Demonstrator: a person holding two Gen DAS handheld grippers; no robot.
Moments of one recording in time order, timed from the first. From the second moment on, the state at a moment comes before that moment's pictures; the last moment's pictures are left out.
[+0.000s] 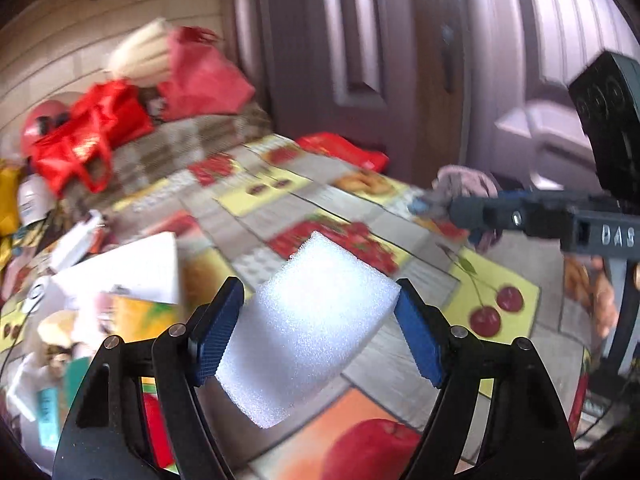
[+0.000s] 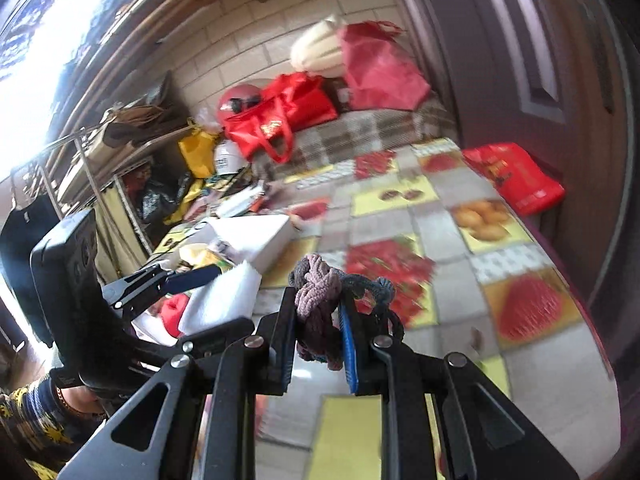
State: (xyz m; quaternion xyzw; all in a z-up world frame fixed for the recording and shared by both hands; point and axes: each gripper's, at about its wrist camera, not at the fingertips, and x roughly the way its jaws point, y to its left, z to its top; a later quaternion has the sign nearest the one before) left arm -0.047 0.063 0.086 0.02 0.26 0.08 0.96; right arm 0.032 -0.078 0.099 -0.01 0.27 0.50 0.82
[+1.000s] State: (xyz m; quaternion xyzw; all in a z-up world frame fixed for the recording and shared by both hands) left arm -0.159 0.247 0.095 -0.14 0.18 0.30 0.92; right arm -0.030 0.083 0.116 -0.09 0.25 0.57 0.77
